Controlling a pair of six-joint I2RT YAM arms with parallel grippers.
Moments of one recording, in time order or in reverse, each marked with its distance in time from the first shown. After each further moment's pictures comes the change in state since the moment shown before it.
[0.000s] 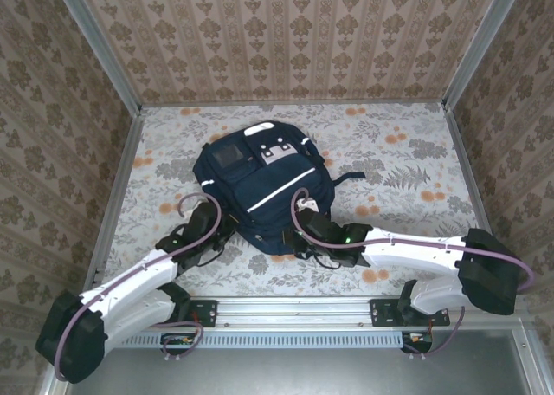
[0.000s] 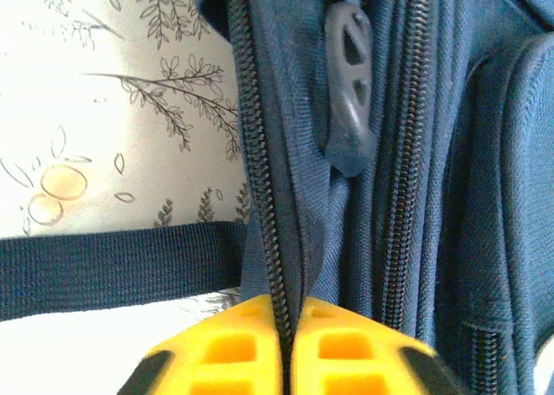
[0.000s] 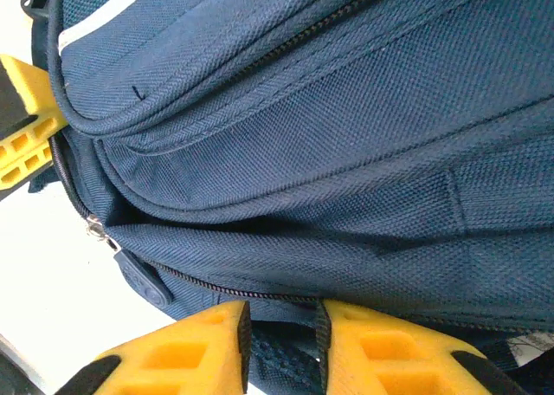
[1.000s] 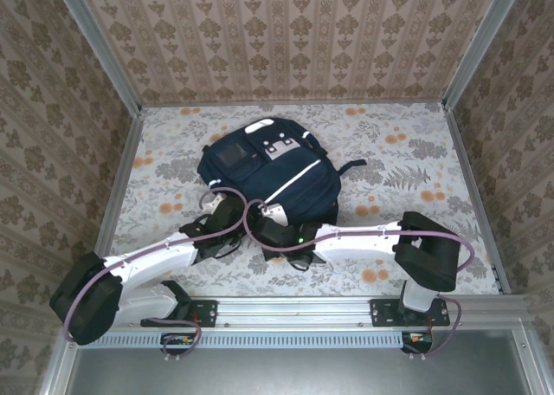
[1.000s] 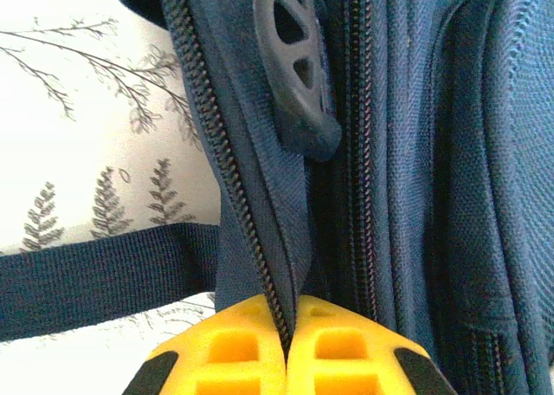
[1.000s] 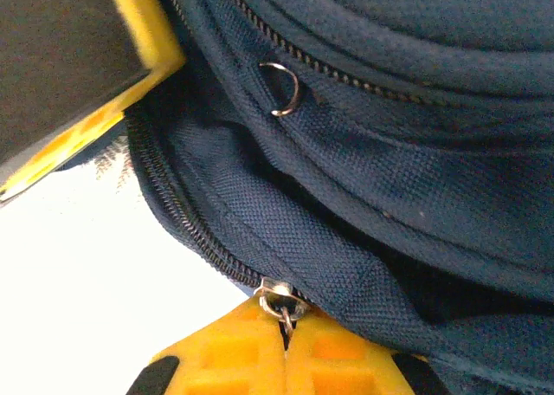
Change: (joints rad) left arm -0.158 0.251 0.125 0.070 -0.107 -0.060; right arm 0.119 0.375 0.297 -0.108 0.122 -0.037
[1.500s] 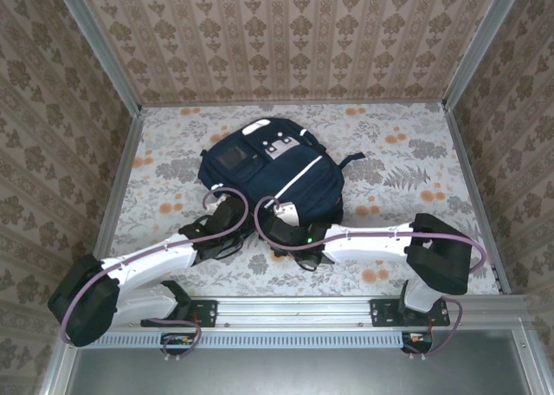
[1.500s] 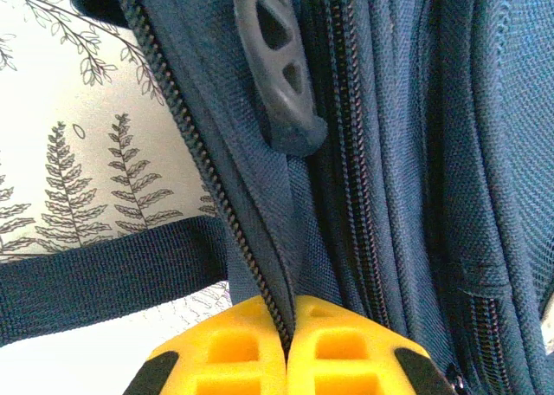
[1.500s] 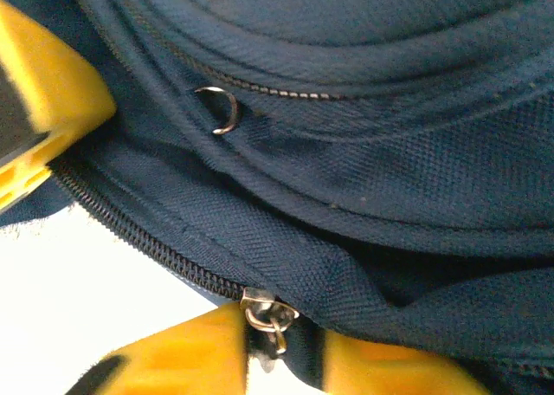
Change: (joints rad) left arm -0.014 -0.021 0.000 0.002 0.063 0.014; right arm -0.017 -0.076 -0.073 -0.026 0.076 0.089
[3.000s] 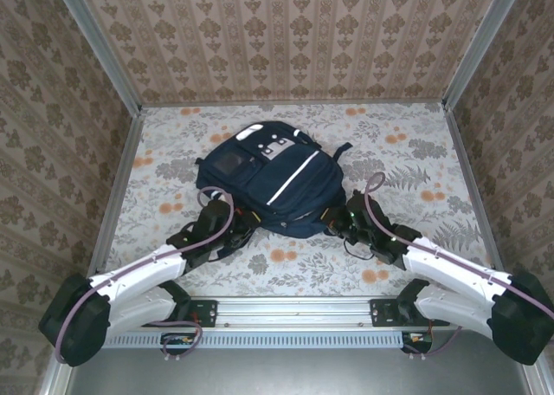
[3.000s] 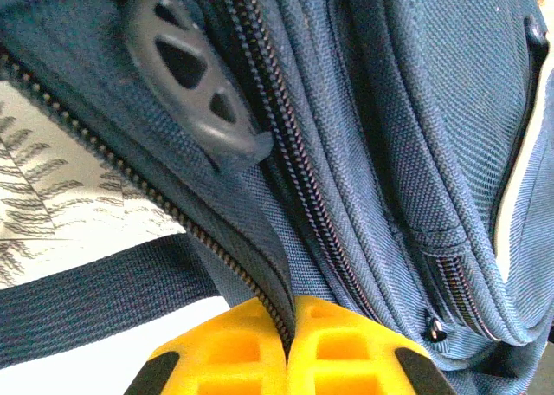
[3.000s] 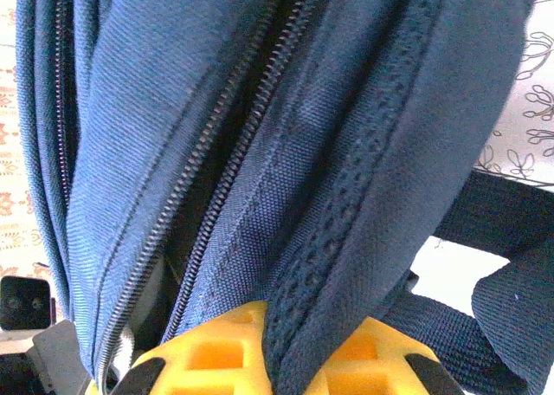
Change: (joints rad) left arm 0.092 -0.122 -0.117 0.184 0.232 0.079; right arm -0.486 -0.646 -0.491 0.222 -0.397 0.389
